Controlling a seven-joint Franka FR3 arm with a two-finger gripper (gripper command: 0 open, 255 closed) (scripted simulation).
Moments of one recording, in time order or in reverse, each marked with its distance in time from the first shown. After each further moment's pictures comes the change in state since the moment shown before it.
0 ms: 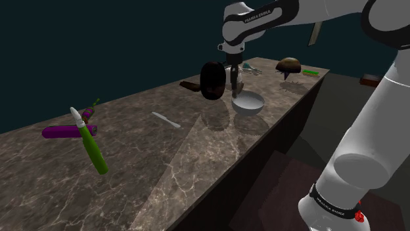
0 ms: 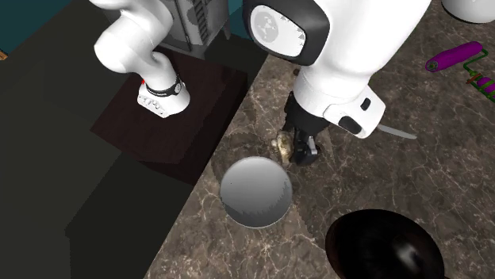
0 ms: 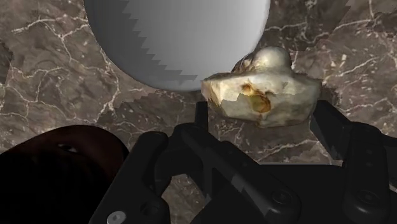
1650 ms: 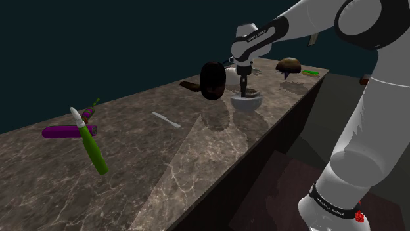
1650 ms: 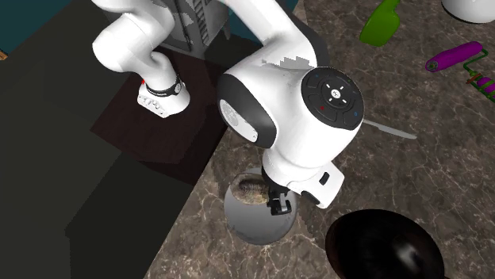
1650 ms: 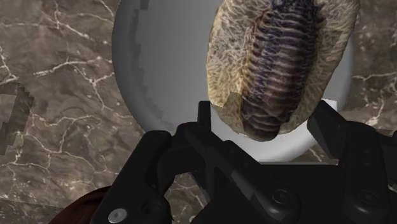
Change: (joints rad) arm -0.089 0.112 -0.090 -0.054 0.008 0.186 -0.162
